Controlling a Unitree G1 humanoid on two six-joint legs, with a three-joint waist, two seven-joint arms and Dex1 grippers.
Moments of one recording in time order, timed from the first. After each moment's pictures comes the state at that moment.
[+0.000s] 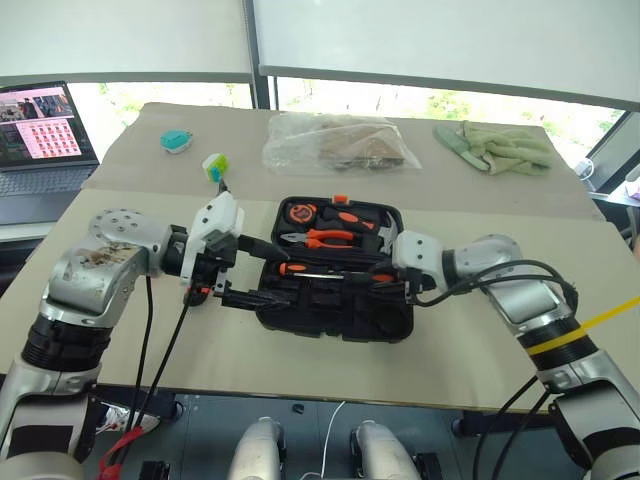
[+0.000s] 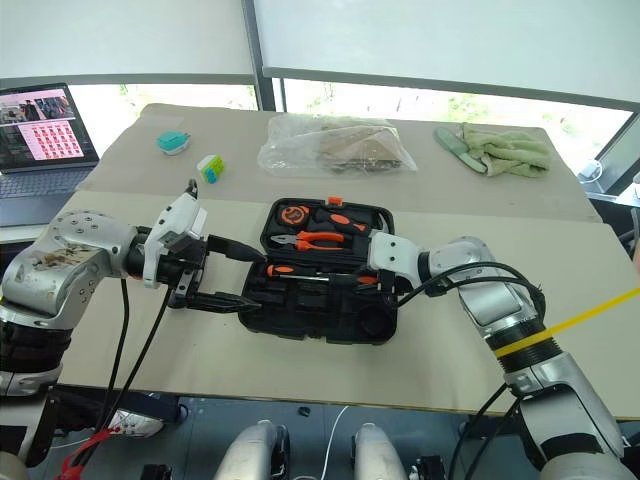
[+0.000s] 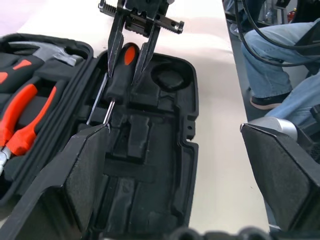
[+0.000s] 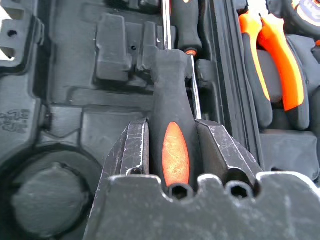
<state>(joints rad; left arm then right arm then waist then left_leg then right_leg) -0.62 0.83 -0.09 -0.17 -0.50 0.66 -1.38 -0.66 -0.69 0.36 0.16 0.07 0.17 1.13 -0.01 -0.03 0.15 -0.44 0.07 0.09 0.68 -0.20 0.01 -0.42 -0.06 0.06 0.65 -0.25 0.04</state>
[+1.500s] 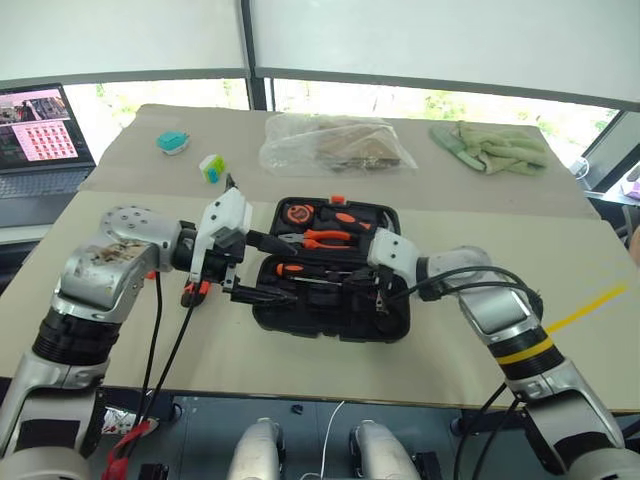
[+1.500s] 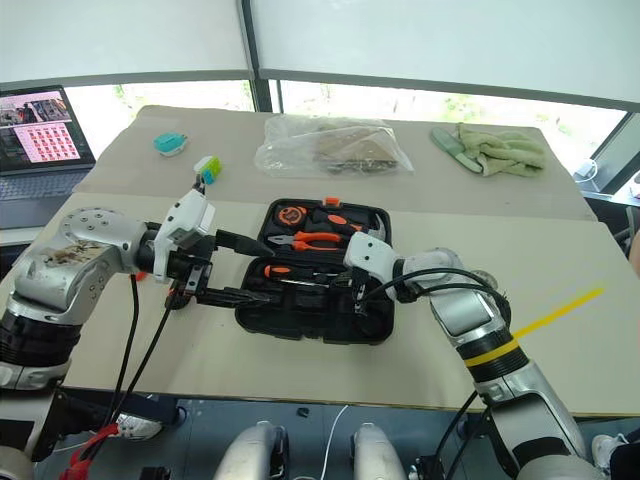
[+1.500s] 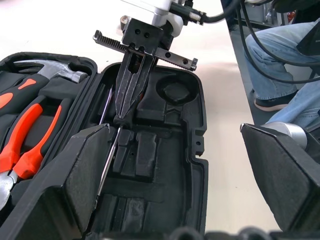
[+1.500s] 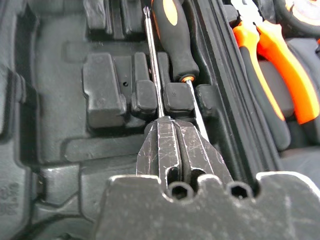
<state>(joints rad) -0.66 0.80 -0.14 -0.11 -0.47 0.59 -1.37 -0.63 -0.56 0.38 0.02 -0.02 0.38 1.02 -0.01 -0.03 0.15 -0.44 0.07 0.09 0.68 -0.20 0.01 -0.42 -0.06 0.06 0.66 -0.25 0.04</state>
